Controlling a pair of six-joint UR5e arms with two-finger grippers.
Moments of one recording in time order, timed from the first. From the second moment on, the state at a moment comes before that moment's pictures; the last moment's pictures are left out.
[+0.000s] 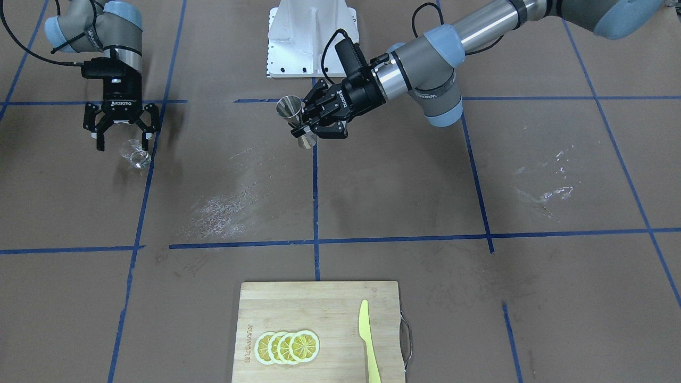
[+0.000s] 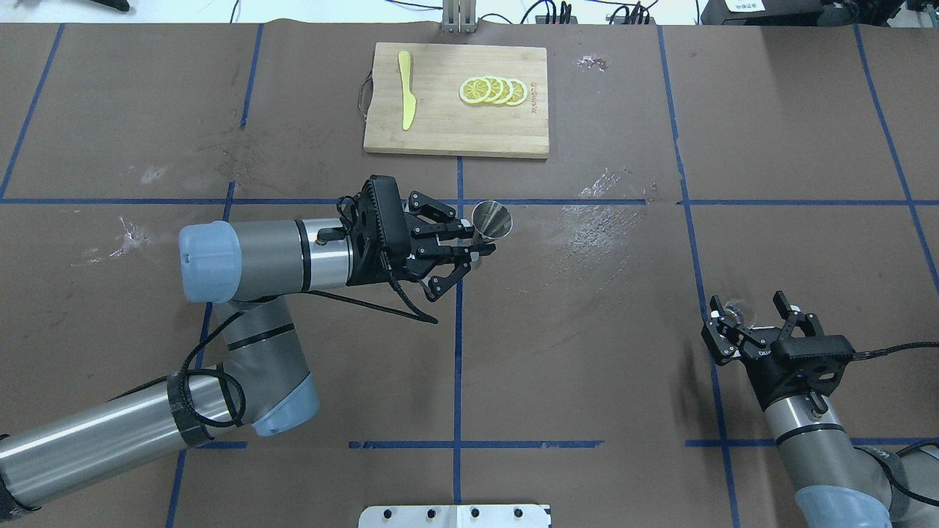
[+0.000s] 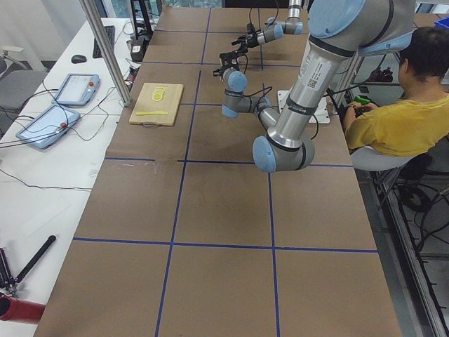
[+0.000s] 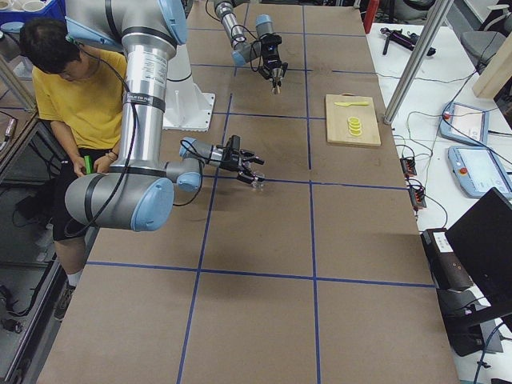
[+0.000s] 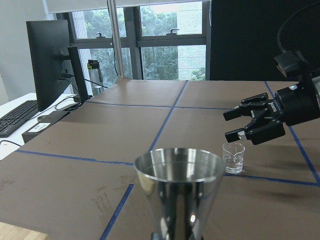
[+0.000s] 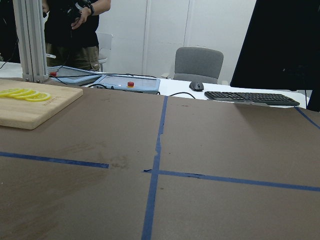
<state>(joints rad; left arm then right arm) -0.50 -2.18 -1.46 -3.01 -1.77 -0.21 0.07 -1.78 1.79 -0.74 0.41 1.38</state>
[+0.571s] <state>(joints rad) -0.50 -2.18 -1.46 -3.01 -1.77 -0.21 0.05 -1.76 1.71 -0.74 0.40 1.40</state>
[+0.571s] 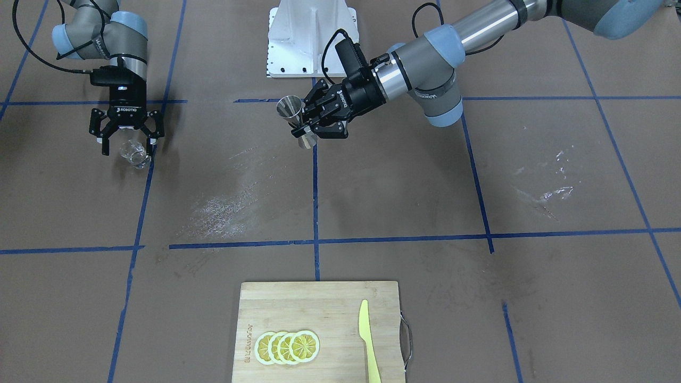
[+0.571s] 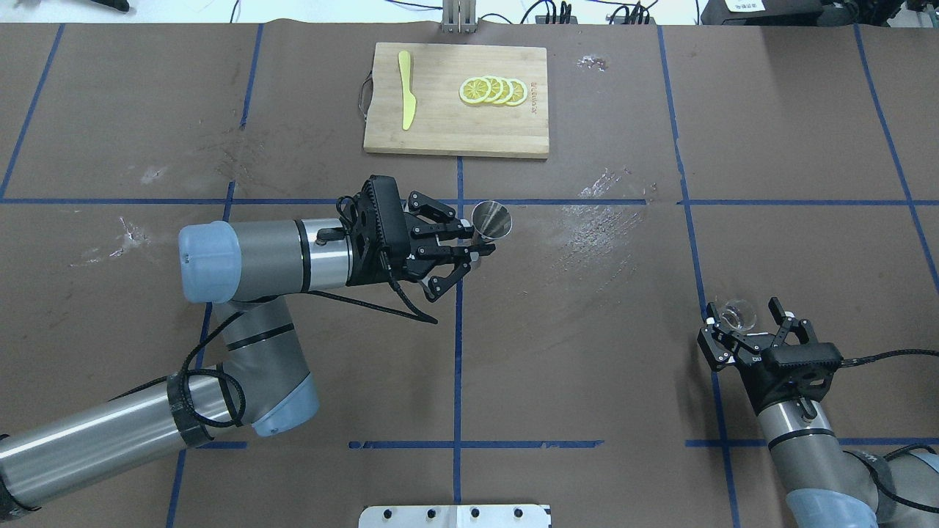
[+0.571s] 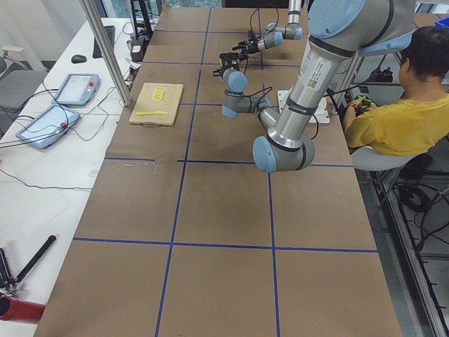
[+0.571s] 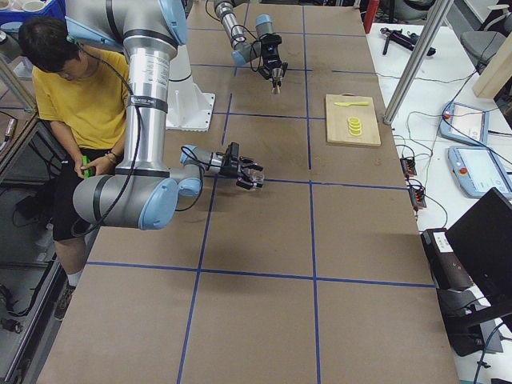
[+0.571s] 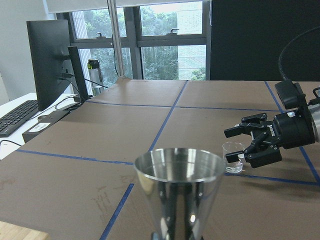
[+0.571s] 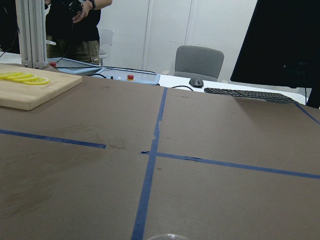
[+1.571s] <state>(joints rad) -0.50 -2.17 -1.46 -3.02 -1.77 -0.21 0.05 -1.71 1.65 -0.74 0.38 1.40</state>
